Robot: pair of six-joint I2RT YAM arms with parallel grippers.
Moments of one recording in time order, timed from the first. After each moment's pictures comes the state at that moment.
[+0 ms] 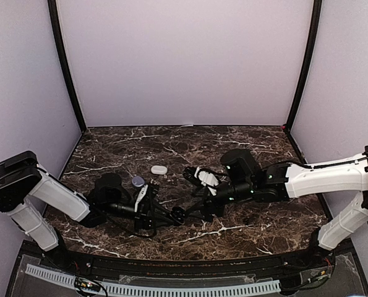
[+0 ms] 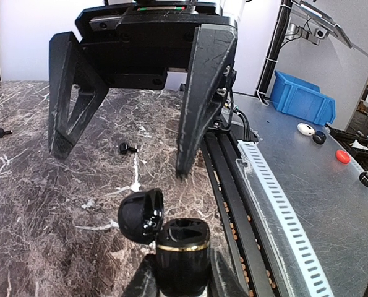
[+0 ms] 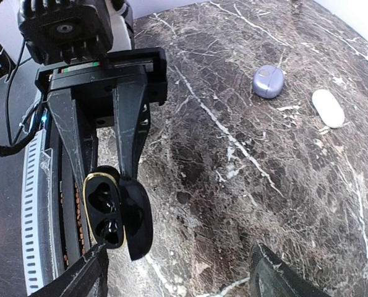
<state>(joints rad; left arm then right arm) -0.86 1.58 0.39 0.94 0.81 -0.01 1.06 1.45 0.89 -0.08 -0.31 -0.06</state>
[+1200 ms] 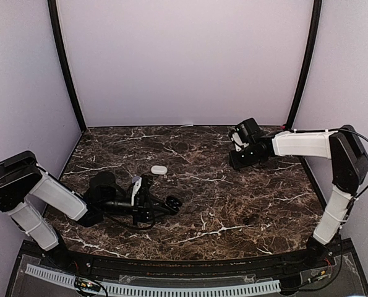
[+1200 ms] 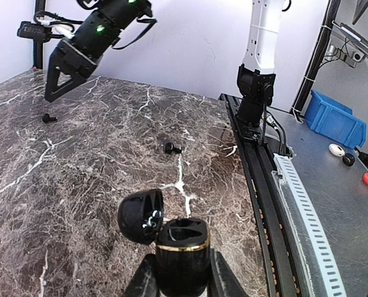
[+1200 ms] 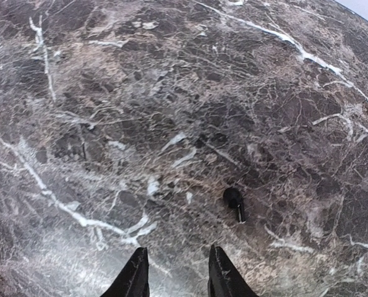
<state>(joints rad) -0.80 1.57 0.35 1.01 0.71 -0.07 0.56 1.74 1.15 -0.36 0.11 0.19</state>
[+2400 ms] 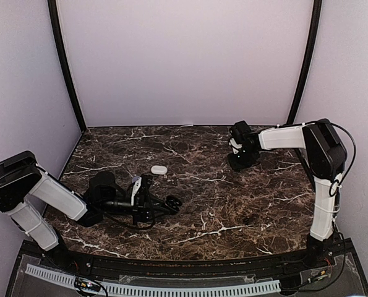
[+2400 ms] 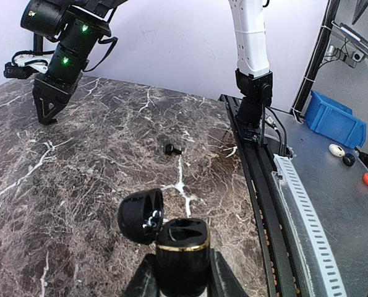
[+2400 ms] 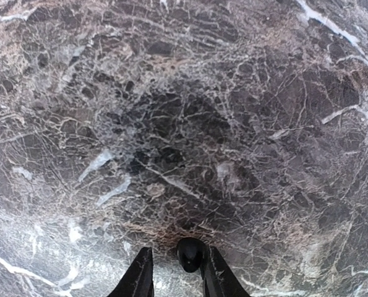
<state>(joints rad) -0.80 1.57 0.35 1.01 0.71 -0.07 0.48 2.03 1.39 -0.50 0.14 0.16</state>
